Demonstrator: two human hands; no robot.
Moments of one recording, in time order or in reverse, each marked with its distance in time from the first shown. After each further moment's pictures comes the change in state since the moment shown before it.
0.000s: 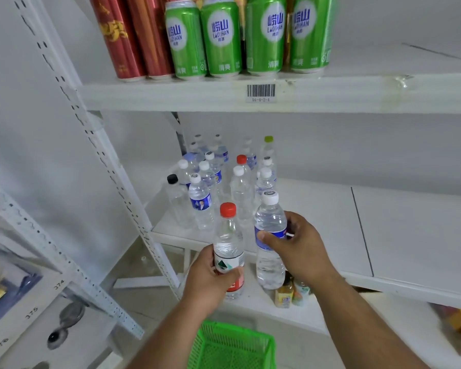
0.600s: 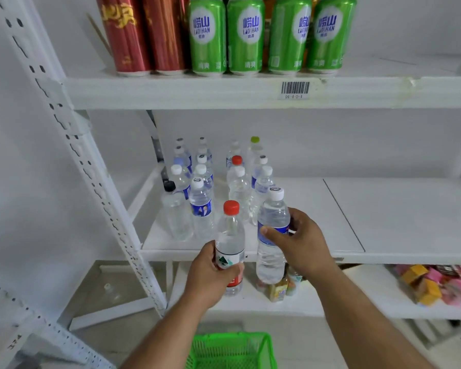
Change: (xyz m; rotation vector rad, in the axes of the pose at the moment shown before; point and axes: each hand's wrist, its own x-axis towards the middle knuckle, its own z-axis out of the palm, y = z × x) left_hand 0.059 -0.031 -0.074 0.001 -0.268 0.057; right_hand -0.017 -0.028 0.082 -0.132 0.251 0.053
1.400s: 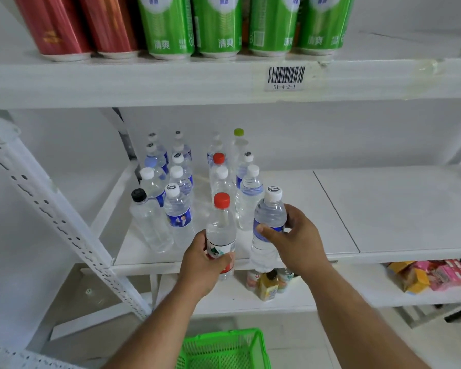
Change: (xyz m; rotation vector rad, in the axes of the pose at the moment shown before) left_hand 0.074 0.014 0.025 0.046 -0.030 -0.014; right_hand 0.057 0.029 -0.003 -0.059 0.068 0.080
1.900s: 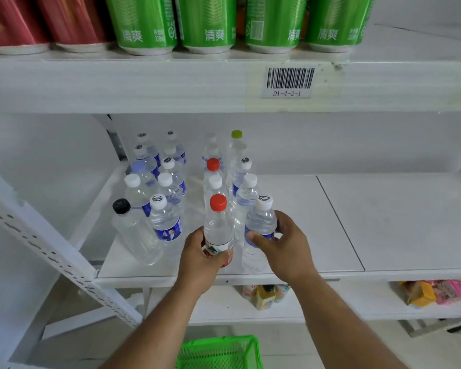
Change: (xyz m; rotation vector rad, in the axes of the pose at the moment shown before) left_hand 0.054 0.005 0.026 -0.045 0.078 0.032; right_hand 0.047 0.018 0.016 0.073 -0.050 0.043
